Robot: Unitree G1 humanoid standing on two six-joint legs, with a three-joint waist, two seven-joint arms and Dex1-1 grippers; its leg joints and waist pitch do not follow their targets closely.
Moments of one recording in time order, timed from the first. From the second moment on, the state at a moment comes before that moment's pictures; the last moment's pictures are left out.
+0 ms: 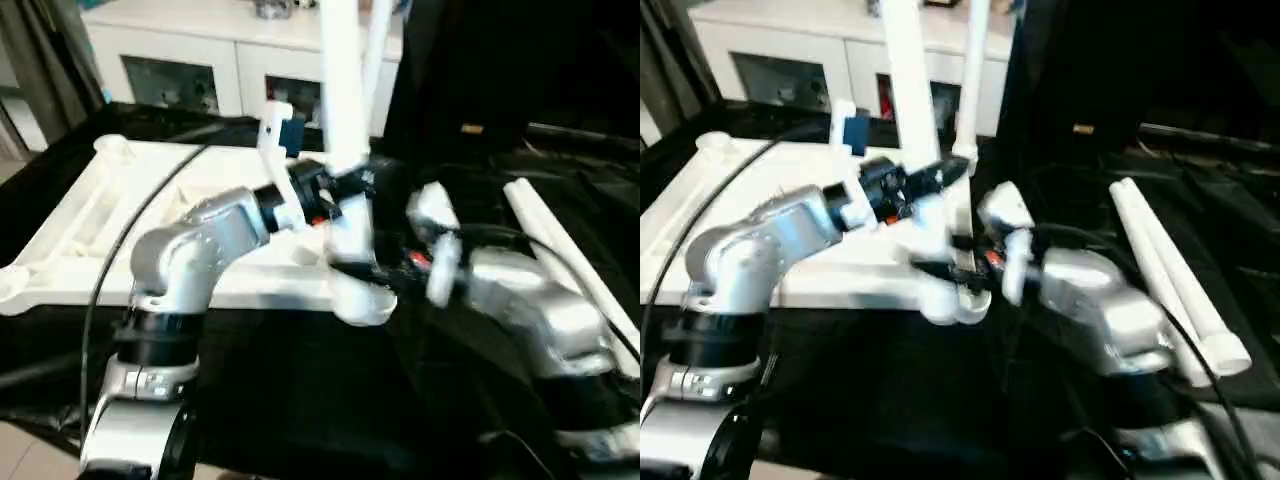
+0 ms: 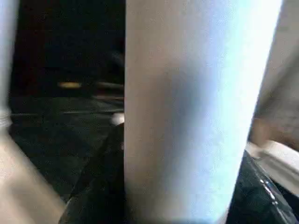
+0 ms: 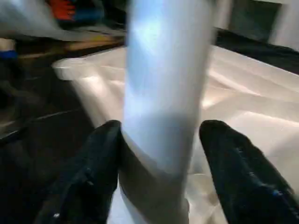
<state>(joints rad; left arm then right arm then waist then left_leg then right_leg) -0.74 0.15 0.04 0.10 -0.57 0.76 -0.48 -0.51 -0.28 0.14 0.08 0.35 0.54 0.75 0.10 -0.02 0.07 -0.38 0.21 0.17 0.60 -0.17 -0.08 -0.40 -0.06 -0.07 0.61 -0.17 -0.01</state>
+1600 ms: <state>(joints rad) -0.75 0.18 0.06 0.04 -0.73 0.86 -0.67 -0.47 -0.38 0.11 0.02 0.58 0.67 1.06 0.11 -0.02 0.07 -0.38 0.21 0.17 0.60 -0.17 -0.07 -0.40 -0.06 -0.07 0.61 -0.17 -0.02</state>
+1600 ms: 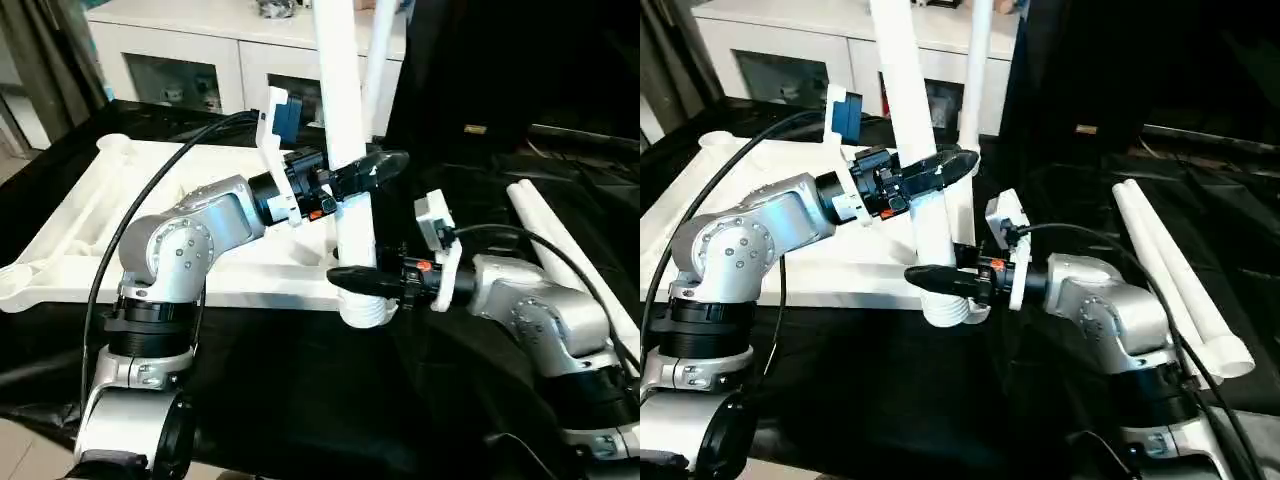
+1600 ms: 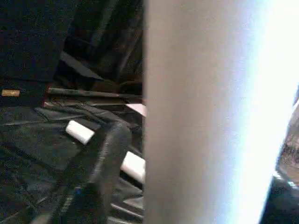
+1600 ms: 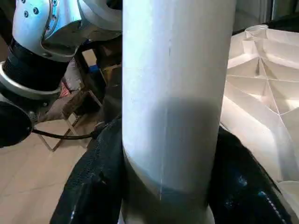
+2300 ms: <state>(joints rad) -0.77 0.24 -0.04 0.06 -0.52 0.78 -0.55 -0.51 -0.38 0.16 0.04 0.46 0.69 0.92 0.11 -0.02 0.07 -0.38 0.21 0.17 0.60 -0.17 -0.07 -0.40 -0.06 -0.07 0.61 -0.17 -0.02</state>
